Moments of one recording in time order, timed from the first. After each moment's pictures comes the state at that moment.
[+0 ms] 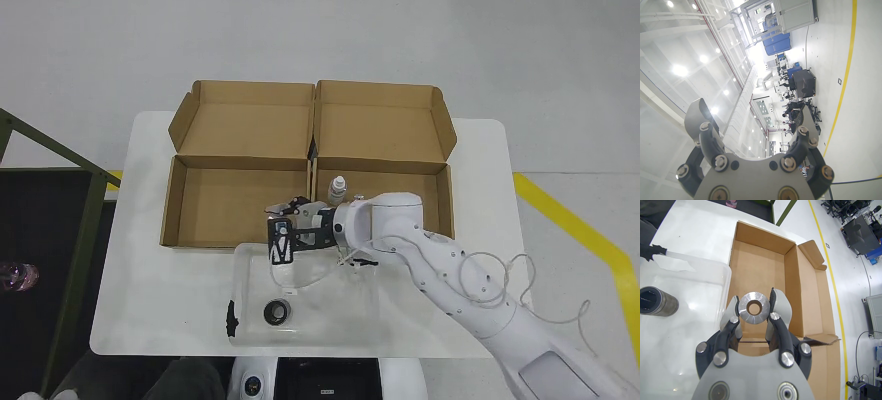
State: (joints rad) left arm -0.19 -0.18 -0.57 -1.44 2.04 -0.23 0.13; right arm -0.75 -1.29 0.72 -1.63 -1.47 -0.77 0.37
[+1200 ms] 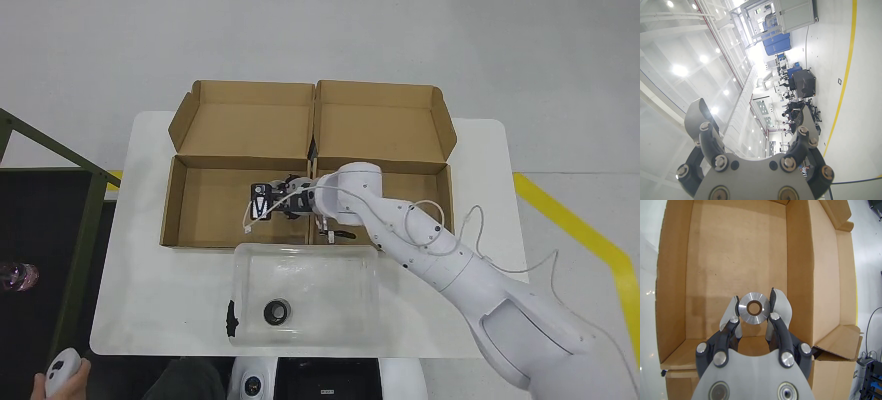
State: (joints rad) left arm -0.19 -0.18 -0.57 -1.44 2.04 -0.23 0.13; right arm -0.50 -1.47 0.53 -1.15 -1.39 -0.65 0.44
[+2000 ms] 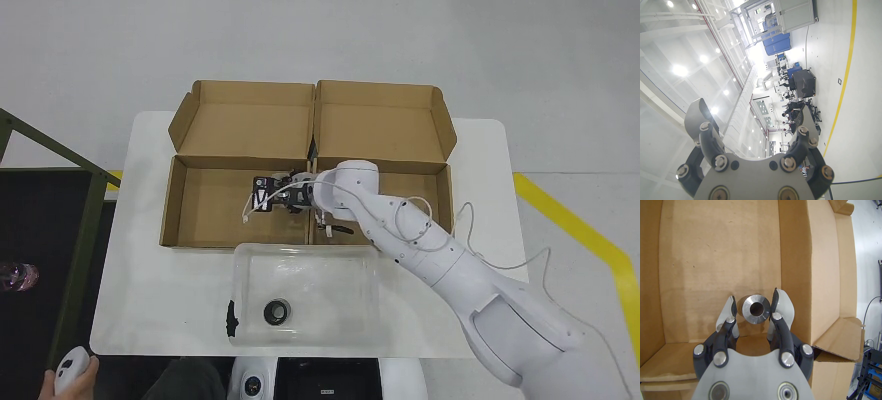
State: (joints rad) left arm -0.19 -0.18 -0.57 -1.44 2.04 -0.23 0.13; right arm -0.48 -1.51 0.54 -1.05 -1.44 -0.62 0.43
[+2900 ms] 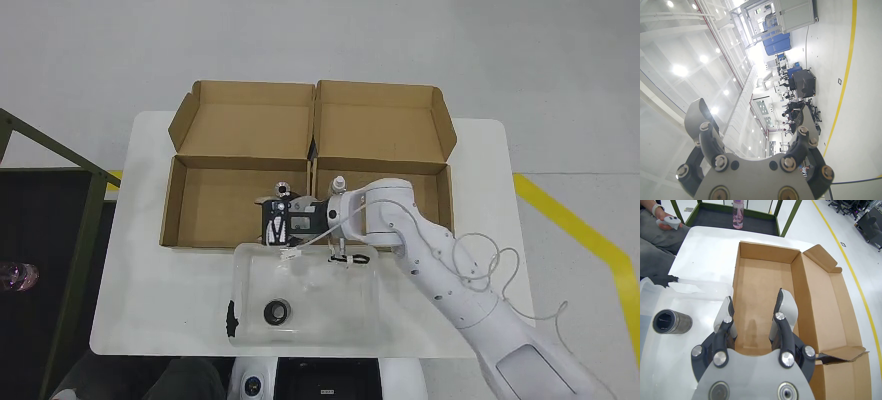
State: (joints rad) left arm -0.19 -0.18 -0.57 -1.44 2.04 -0.23 0.13; right arm -0.80 -1.39 0.83 -1.55 -1.28 -0.89 0.44
